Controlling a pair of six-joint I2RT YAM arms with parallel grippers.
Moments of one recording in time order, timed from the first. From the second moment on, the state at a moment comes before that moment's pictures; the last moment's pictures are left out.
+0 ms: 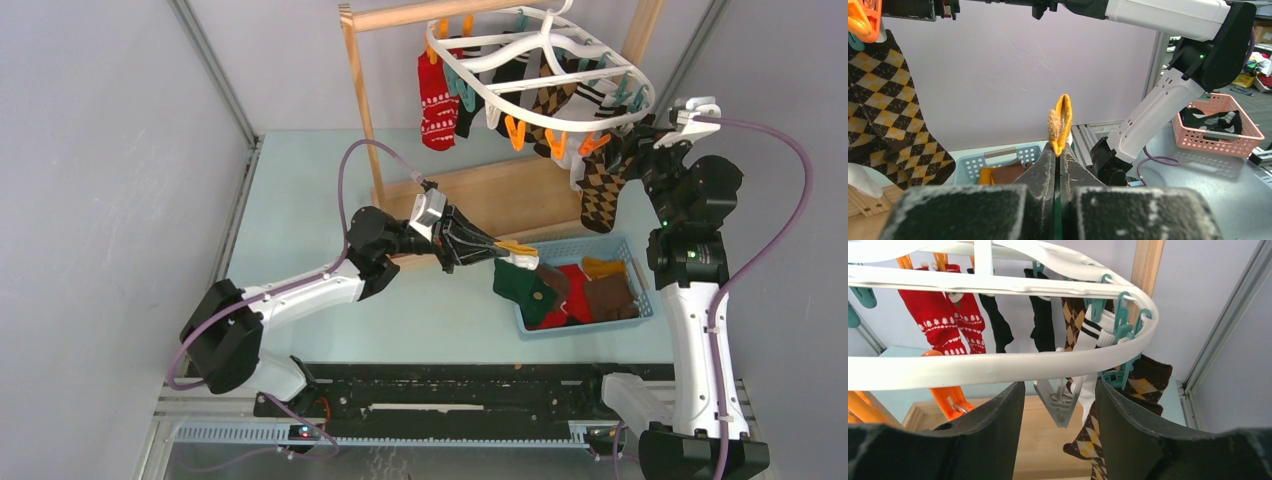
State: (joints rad) left arm -0.83 1.43 0.93 1.01 0.87 -0.39; right arm -0.07 0.97 1.18 -0.08 -0.26 0.06
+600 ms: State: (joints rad) left arm -0.83 1.43 0.93 1.01 0.87 -0.39; right arm -0.07 0.97 1.17 0.00 -0.25 0.09
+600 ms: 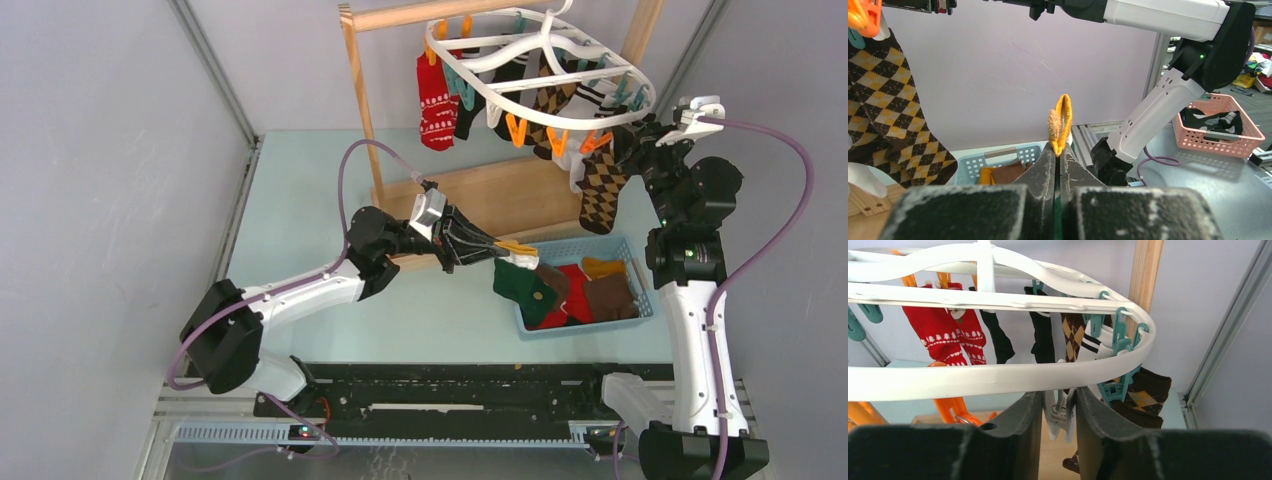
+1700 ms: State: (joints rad) left arm -0.83 2.05 1.56 1.13 0.73 -0.58; right arm -0.08 0.94 1.17 -0.03 -0.35 0.20
